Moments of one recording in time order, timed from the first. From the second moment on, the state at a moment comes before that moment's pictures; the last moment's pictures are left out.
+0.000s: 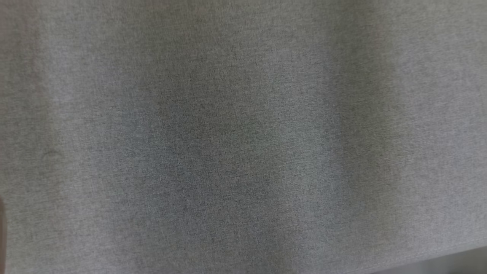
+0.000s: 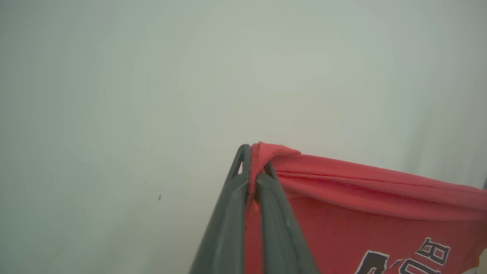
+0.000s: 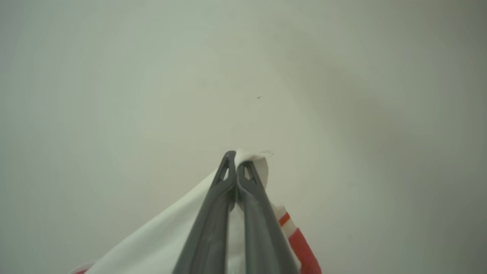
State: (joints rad) left arm -1.51 0.28 -0.01 0.47 -0.74 -0.11 -0.17; right arm -1.81 -0.06 -0.23 0.70 0.46 0.13 -0.26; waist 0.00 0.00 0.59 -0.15
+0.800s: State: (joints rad) left arm -1.03 0.35 -0.25 0.43 -0.98 -0.13 -0.20; right arm -1.17 -0.29 0.21 0.47 0.71 0.13 -0.16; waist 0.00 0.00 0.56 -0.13
